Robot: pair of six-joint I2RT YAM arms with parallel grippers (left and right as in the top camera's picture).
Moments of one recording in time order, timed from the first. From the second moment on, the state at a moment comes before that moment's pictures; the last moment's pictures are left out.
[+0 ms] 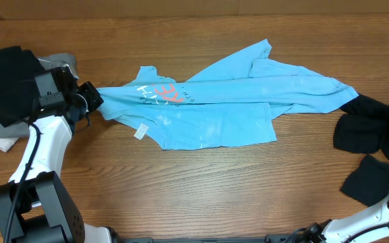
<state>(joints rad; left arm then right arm) 0.26 1.64 1.04 -0.31 0.27 -0.39 -0.84 1.97 1.29 -0.42 -0.40 0.42</state>
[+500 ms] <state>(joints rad) 0.26 1.64 1.04 -0.33 0.27 -0.38 -0.55 1.98 1.33 -0.64 -0.32 0.17</state>
